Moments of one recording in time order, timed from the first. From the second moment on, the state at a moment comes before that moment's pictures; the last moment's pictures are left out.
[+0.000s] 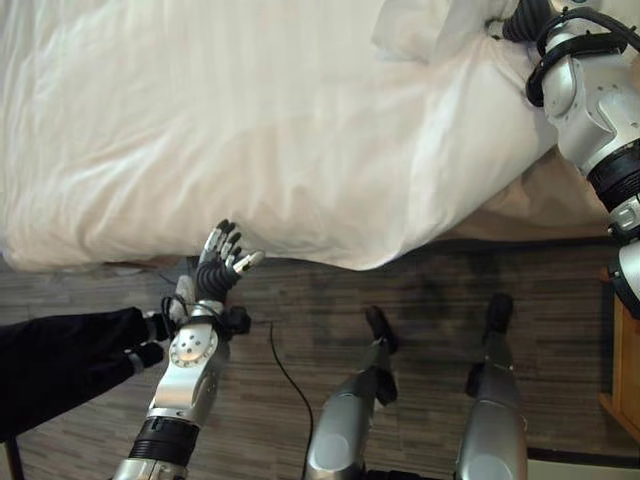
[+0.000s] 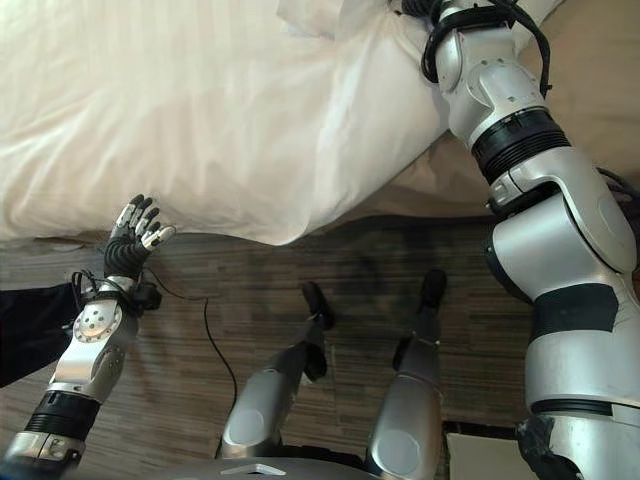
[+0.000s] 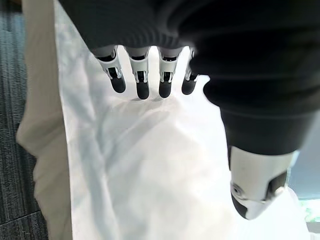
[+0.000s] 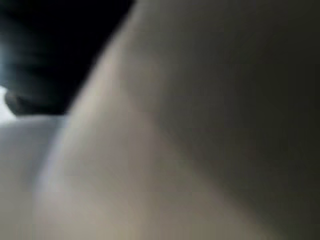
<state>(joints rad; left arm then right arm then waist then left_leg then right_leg) -0.12 0.50 -0.05 0.17 -0.51 -0.20 0.15 -1.52 -0.71 0.79 0.92 -0.50 0.09 -0.33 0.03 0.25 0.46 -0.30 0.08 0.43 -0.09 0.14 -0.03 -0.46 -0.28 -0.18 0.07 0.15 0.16</state>
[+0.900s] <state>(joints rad) -0.05 0.53 -0.03 0.17 -0.55 -0.10 0.03 -0.69 -0.81 0.12 0.62 -0.34 0.08 -0.27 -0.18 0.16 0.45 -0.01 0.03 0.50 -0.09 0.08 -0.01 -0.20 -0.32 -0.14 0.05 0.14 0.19</state>
